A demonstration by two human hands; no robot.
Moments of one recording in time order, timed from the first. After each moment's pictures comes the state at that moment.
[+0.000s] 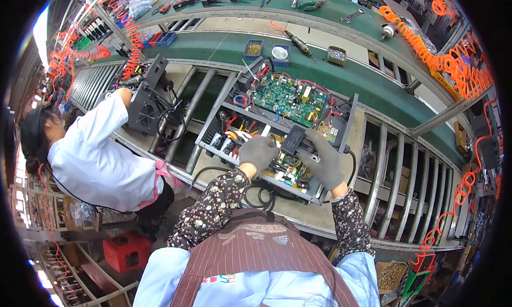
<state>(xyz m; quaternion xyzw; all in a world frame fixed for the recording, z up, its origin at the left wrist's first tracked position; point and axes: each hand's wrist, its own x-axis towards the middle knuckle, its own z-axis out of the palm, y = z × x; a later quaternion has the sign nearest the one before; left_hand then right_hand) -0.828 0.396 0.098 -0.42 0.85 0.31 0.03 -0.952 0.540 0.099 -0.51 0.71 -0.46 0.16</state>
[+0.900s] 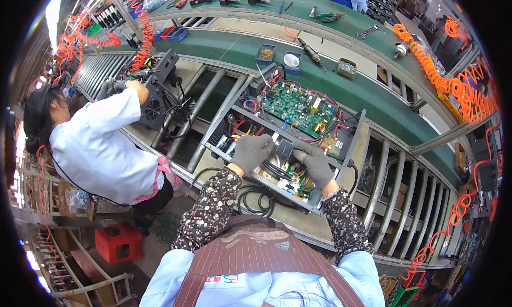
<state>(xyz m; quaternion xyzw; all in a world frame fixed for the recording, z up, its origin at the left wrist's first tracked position) -0.806 0.367 0.076 -0.30 0.90 0.25 -0.19 -0.950 0.503 0.087 -0.28 0.60 -0.54 0.52</state>
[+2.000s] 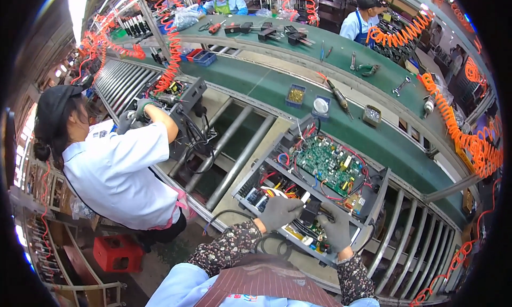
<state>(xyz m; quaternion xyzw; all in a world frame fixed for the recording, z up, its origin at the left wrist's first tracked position) -0.794 0.368 0.064 -0.21 0.87 0.39 -0.19 -0.922 0.505 0.100 -0.32 0.74 -0.49 0.33</state>
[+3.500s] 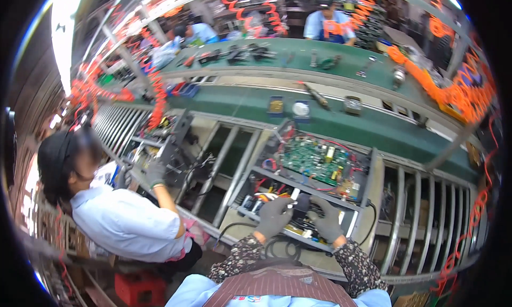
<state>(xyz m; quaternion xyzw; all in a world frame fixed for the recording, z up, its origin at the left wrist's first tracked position) -0.791 0.381 0.062 -0.27 0.85 0.36 -0.26 -0.914 0.509 0.067 -0.39 0.73 -0.52 0.22</state>
